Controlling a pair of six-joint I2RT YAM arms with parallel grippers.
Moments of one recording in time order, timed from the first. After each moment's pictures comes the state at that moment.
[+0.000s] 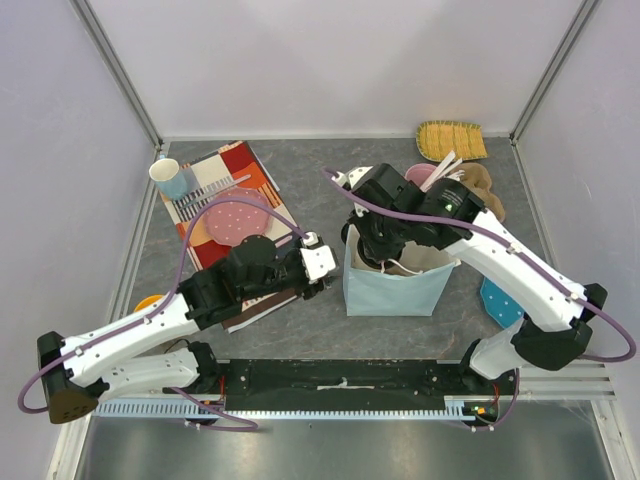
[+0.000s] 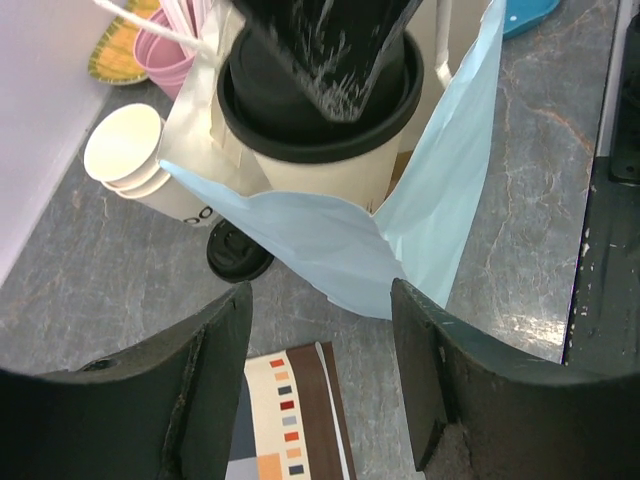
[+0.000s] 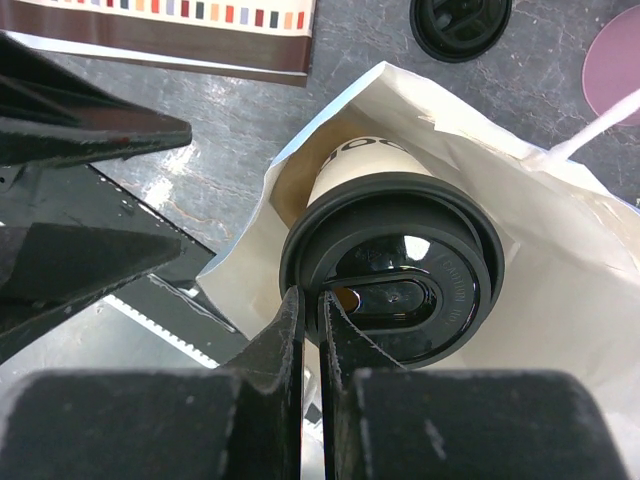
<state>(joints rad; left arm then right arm) -1.03 0.94 0.86 -0.20 0.09 0.35 0.94 1.48 1.86 -1.36 0.13 0.29</state>
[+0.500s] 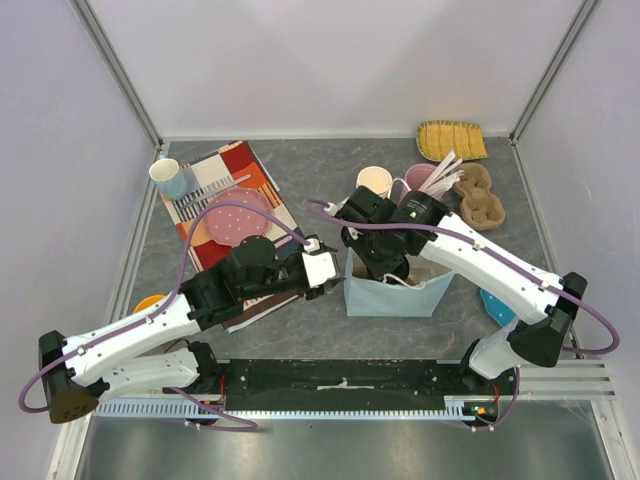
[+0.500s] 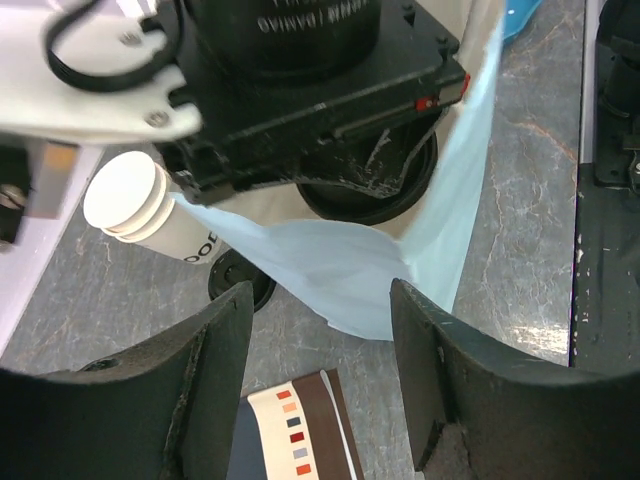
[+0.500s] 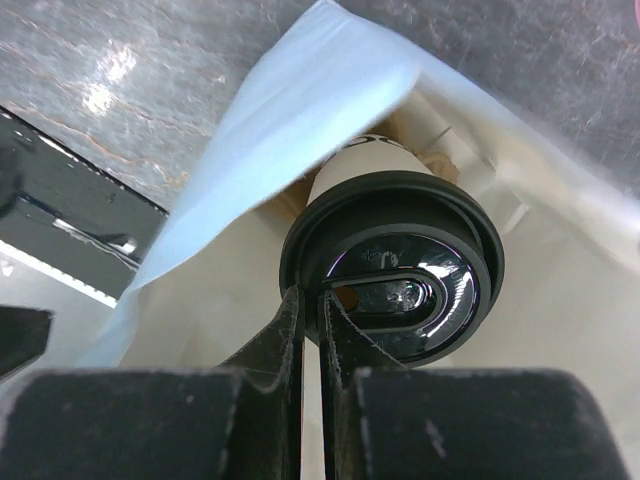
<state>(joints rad) -1.03 0.95 0.84 -0.12 0.17 0.42 0.94 1.52 1.66 -1.36 0.13 0.24</state>
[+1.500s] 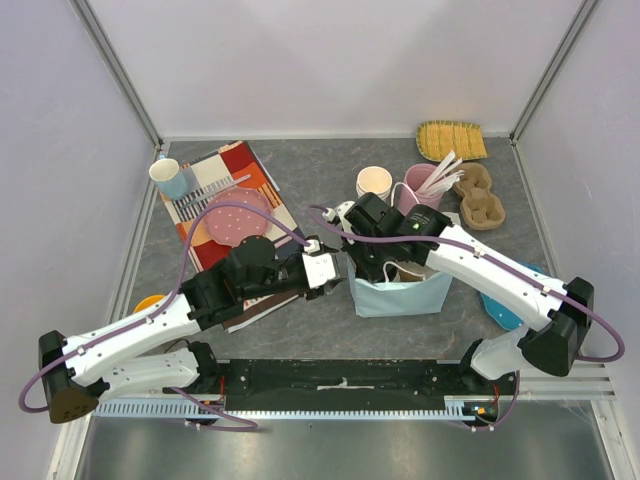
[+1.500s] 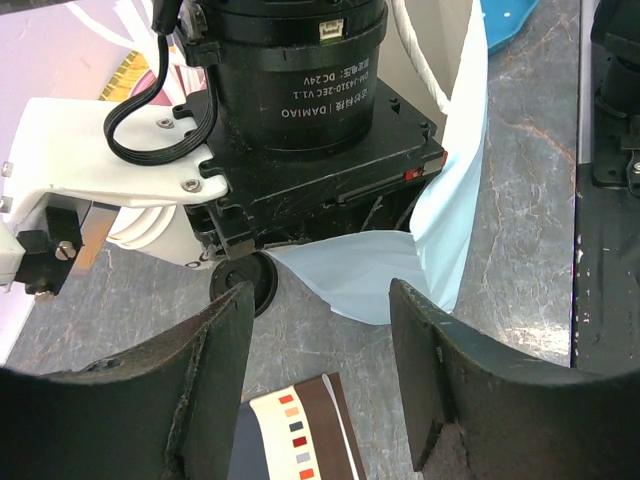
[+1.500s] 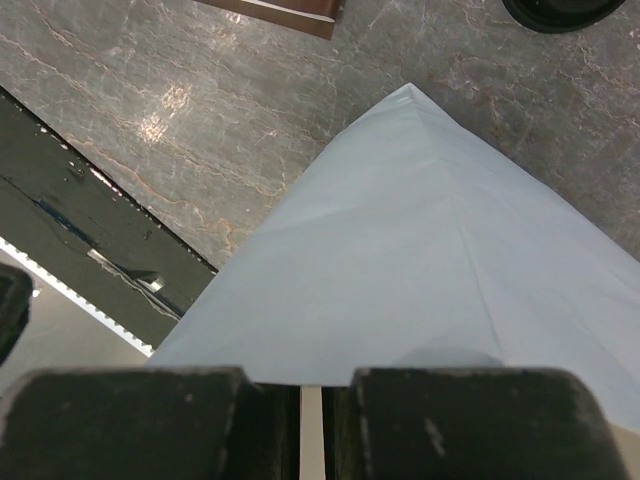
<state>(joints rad) -1.03 0.95 0.84 -0.12 0.19 0.43 0.89 1.45 1.41 -1.07 -0.01 0.15</state>
